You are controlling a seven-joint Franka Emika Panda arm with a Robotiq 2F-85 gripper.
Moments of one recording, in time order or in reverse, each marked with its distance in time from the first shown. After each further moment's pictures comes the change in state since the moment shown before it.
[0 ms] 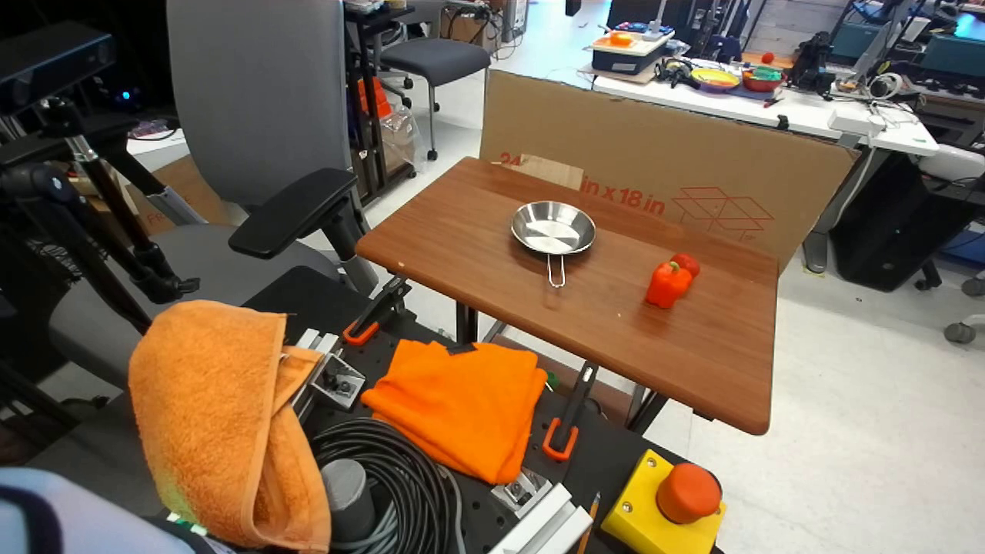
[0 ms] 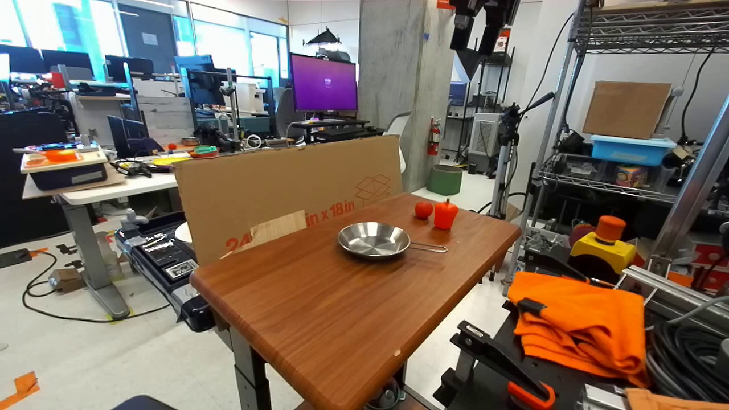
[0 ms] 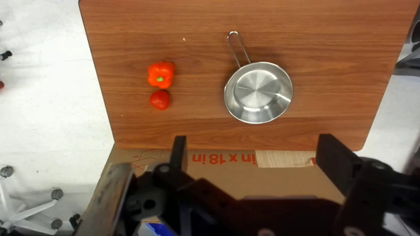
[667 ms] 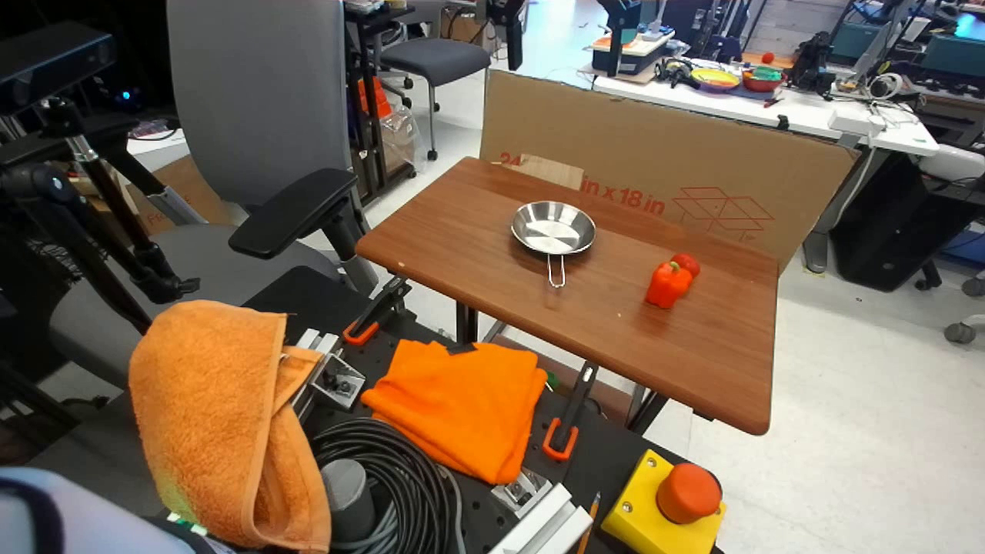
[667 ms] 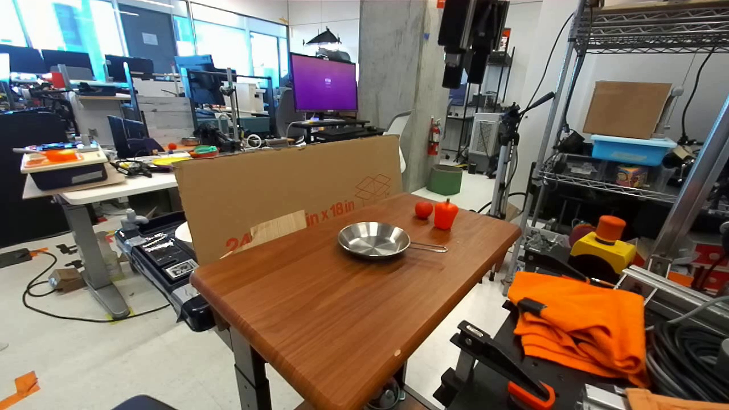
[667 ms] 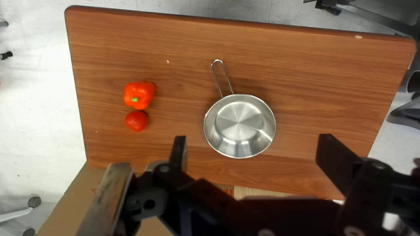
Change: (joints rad) arm 0.026 0.062 0.087 -0.035 -0.053 0.001 0.039
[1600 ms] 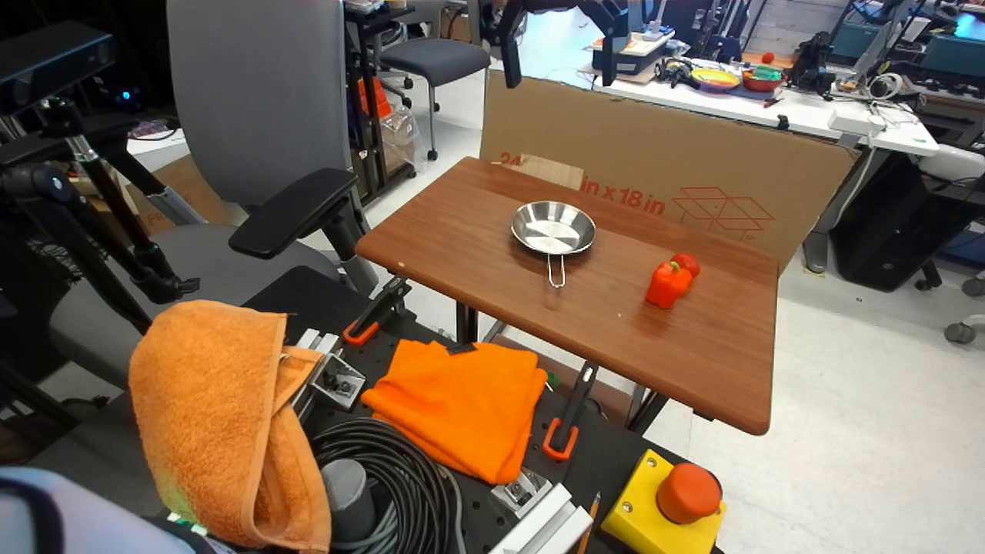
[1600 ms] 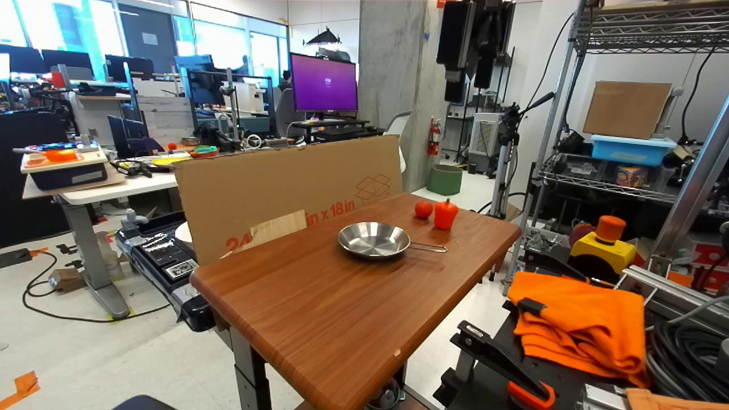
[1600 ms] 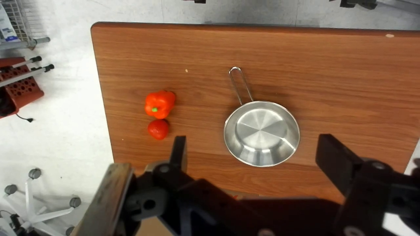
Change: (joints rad) arm 0.000 0.002 0.046 -0.028 -0.145 0.001 0.205
